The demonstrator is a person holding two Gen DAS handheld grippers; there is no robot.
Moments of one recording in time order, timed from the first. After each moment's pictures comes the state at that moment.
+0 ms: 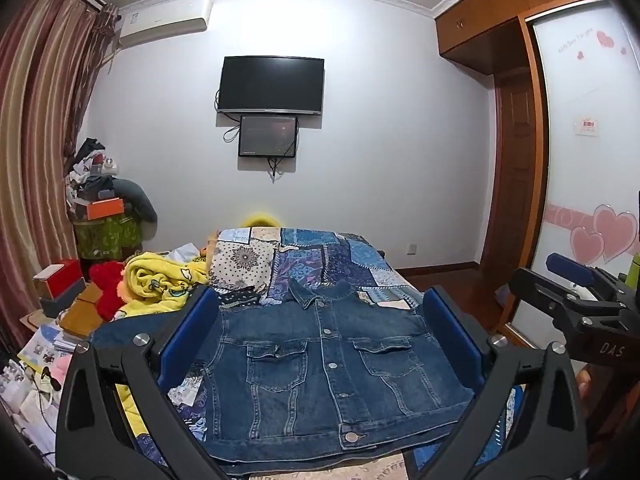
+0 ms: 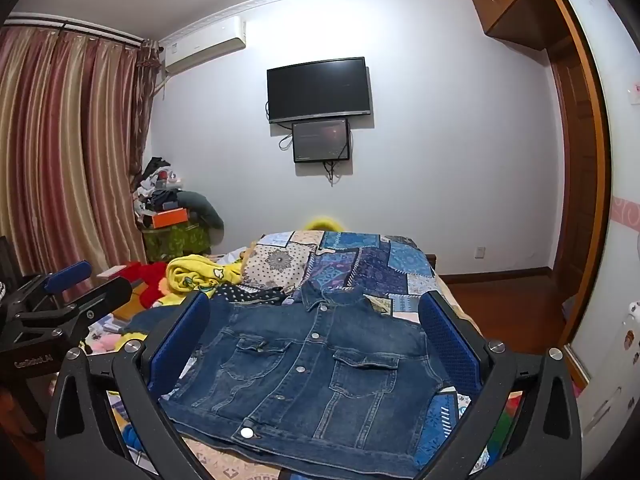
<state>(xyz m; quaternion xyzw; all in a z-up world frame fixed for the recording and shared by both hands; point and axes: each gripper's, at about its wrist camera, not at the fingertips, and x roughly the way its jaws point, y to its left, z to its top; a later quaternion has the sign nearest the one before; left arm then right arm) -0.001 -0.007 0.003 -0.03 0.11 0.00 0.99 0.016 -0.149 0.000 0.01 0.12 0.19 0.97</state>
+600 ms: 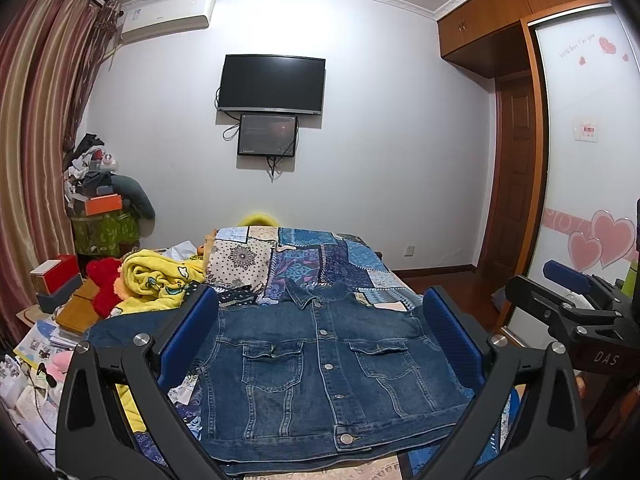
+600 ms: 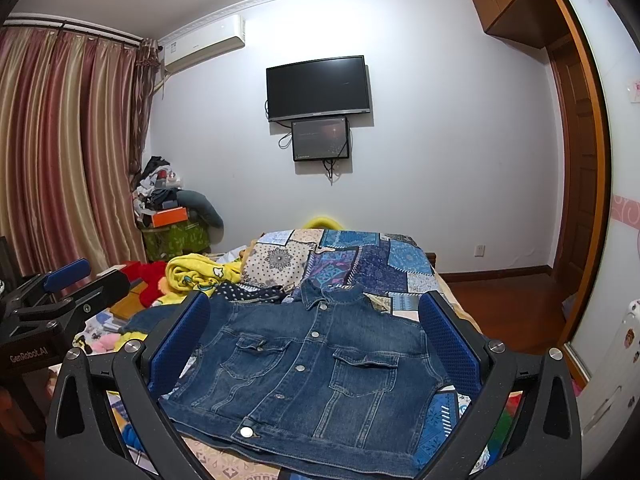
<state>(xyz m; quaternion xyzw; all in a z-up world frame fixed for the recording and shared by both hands) 0.001 -0.008 0.003 -0.04 0.11 0.00 0.99 0.017 -0.151 -0.001 0.01 0.13 0.19 0.97</state>
